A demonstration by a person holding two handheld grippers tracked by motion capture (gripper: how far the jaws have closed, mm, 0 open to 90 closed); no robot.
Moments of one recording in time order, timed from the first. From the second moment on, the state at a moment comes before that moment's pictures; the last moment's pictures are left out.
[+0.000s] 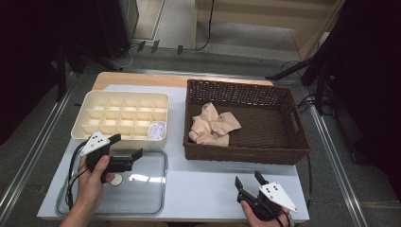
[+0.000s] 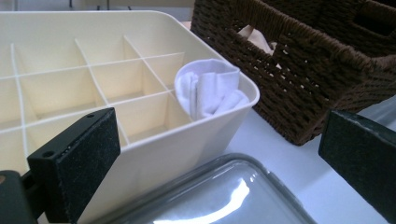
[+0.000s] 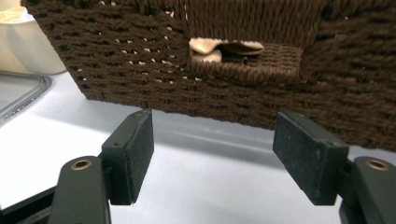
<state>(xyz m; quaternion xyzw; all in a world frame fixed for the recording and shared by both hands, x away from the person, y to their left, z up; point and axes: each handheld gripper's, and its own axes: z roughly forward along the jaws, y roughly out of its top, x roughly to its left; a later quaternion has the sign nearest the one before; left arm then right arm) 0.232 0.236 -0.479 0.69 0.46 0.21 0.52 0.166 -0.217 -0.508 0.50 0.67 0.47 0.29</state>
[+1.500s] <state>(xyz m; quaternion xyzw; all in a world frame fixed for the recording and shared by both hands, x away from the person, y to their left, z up) 0.191 0.254 -0.514 0.68 0.48 0.20 0.51 0.197 -0.212 -0.450 0.48 0.67 0.49 0.30</state>
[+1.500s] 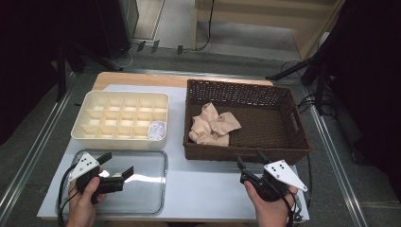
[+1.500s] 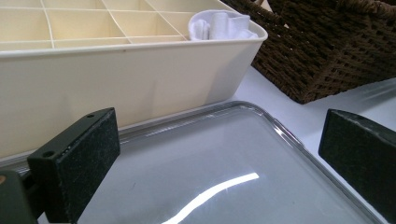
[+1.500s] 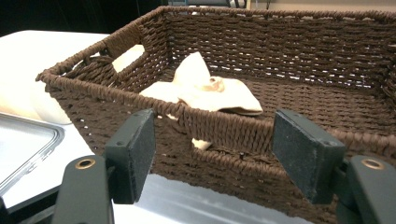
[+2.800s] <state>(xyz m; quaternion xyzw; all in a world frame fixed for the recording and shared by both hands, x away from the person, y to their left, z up) 0.191 0.270 -0.515 0.66 0.50 0.20 0.52 0.261 -0.183 -0.421 0.46 0.68 0.48 0.30</state>
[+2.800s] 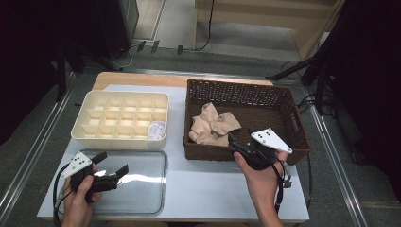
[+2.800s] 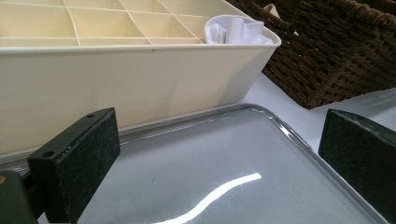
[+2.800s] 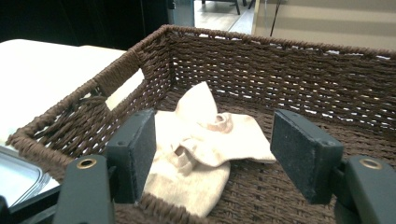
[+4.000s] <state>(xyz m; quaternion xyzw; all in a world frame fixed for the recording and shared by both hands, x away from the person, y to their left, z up) 0.191 0.283 -0.518 0.65 0.51 0.19 0.53 0.356 -0.158 -0.430 0.48 0.72 0.43 0.24</state>
